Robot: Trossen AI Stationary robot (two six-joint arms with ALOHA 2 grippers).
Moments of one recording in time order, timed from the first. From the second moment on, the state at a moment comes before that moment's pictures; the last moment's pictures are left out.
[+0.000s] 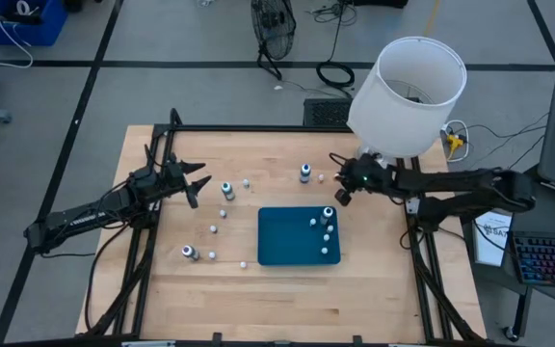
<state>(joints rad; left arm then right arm) 0.44 0.20 0.01 0.08 -0.05 0.04 -0.32 1.13 0.44 -0.03 0.24 0.16</state>
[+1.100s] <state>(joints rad) 0.44 0.20 0.01 0.08 -0.05 0.04 0.18 1.58 1.20 -0.34 0.27 0.01</state>
